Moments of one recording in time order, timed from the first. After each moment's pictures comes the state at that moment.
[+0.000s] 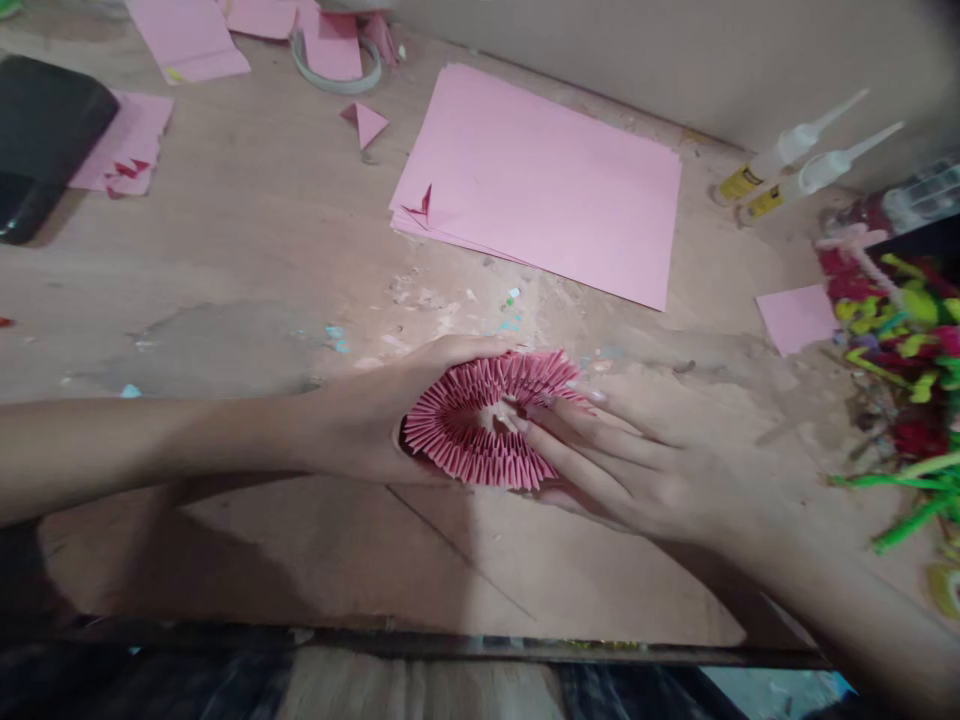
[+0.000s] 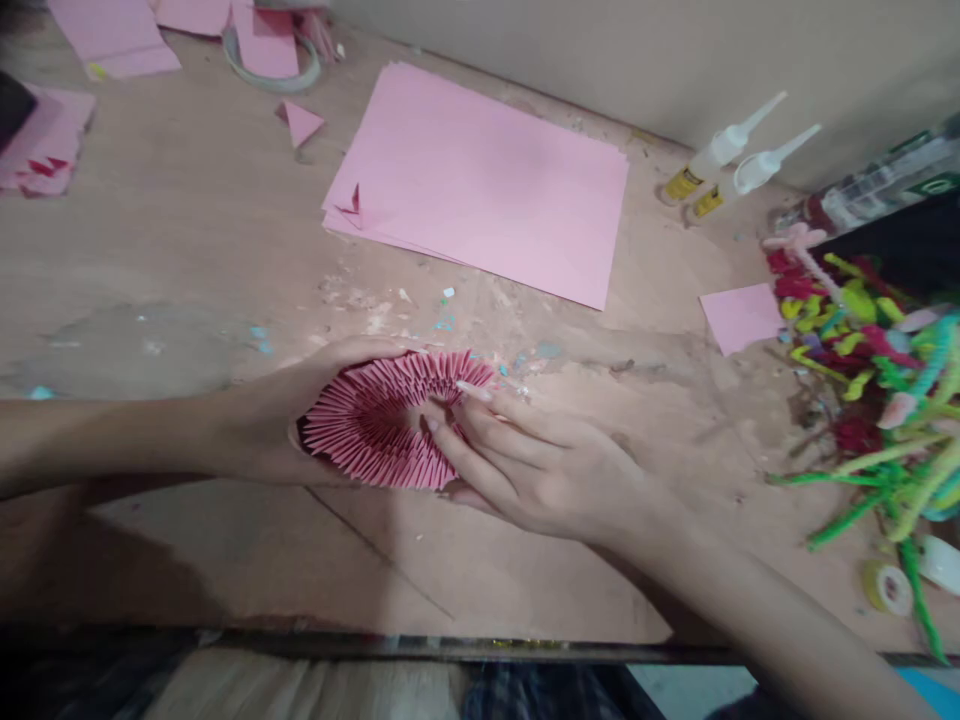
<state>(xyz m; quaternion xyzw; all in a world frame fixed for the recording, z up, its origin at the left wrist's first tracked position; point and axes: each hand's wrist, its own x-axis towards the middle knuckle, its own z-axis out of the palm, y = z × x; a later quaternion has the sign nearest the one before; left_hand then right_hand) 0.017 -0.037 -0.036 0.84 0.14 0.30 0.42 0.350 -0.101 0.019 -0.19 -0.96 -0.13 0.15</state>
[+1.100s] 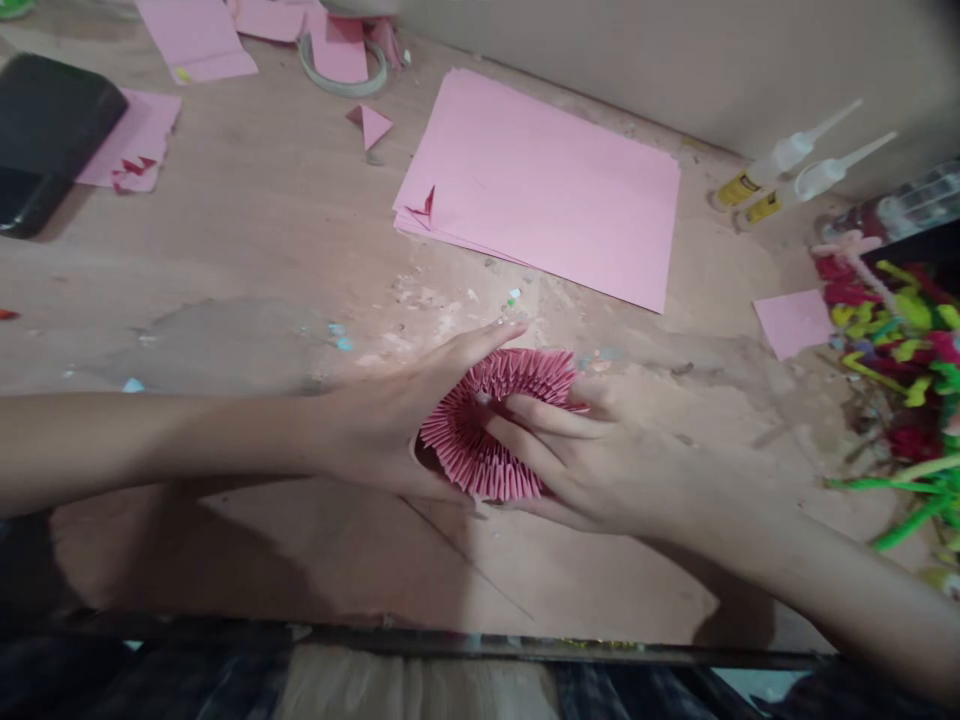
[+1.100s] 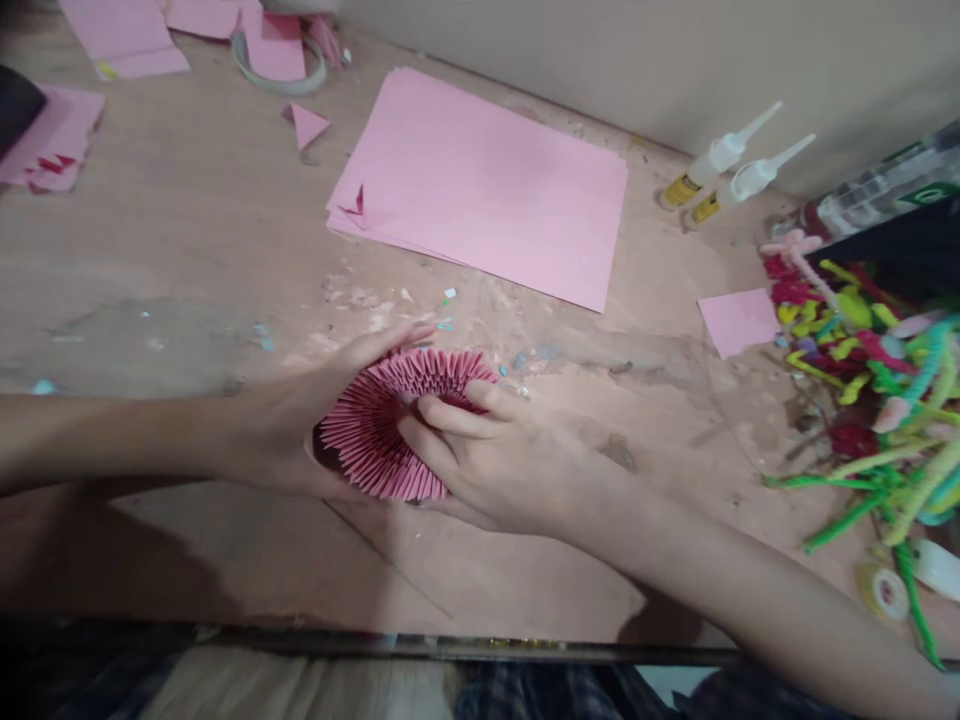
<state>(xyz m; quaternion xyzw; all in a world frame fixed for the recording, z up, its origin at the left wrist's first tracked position) 0.029 -0.039 -0.029 0.84 0.13 0.27 0.44 0.313 -0.085 0.037 -0.19 -0.97 -0.08 0.10</state>
